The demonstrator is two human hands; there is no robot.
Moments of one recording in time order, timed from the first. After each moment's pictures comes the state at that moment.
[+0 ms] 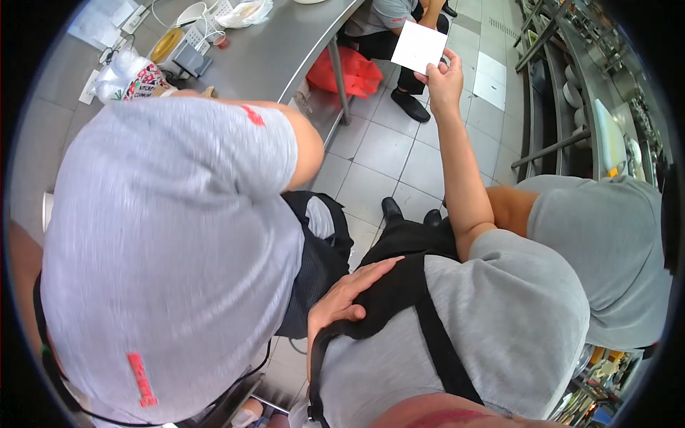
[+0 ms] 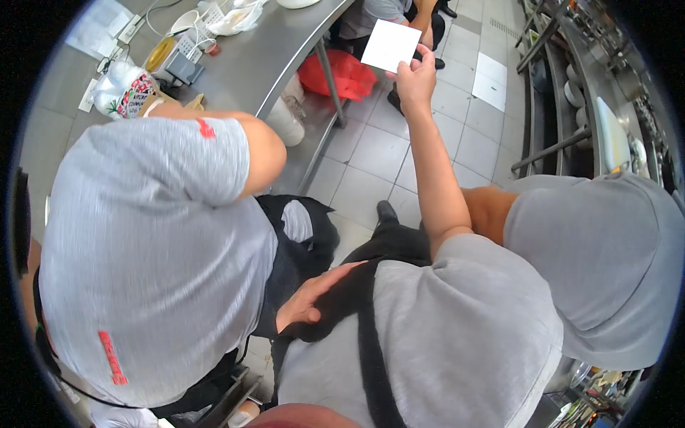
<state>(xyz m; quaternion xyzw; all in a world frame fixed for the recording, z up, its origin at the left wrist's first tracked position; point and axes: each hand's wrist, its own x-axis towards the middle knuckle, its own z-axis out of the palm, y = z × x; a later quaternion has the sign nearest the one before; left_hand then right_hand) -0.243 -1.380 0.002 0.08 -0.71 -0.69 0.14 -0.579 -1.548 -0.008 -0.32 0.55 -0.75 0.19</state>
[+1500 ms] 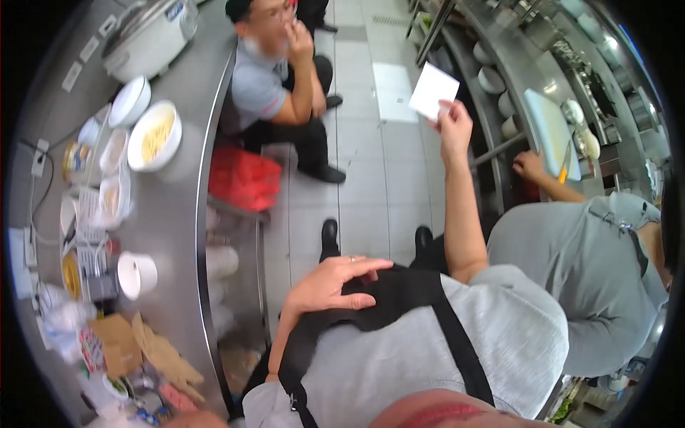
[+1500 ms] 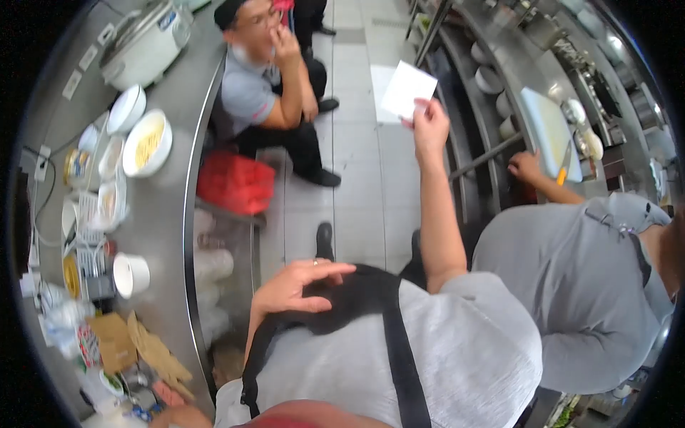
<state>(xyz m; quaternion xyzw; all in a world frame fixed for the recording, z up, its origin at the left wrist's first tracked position) -0.619 -1.671 0.024 -0.10 -0.75 -0.65 -0.05 -0.957 -1.580 -0.005 -0.17 0.70 -0.69 0.03</state>
